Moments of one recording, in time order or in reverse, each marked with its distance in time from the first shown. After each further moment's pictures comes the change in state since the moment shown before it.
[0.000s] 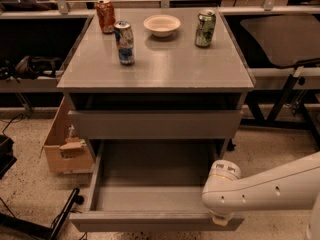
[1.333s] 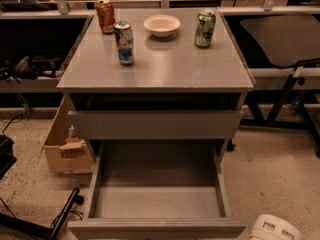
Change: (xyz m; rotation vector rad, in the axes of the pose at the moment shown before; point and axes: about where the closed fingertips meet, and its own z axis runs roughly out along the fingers) arm 0.130 0.137 -0.089 -0.002 0.142 0.273
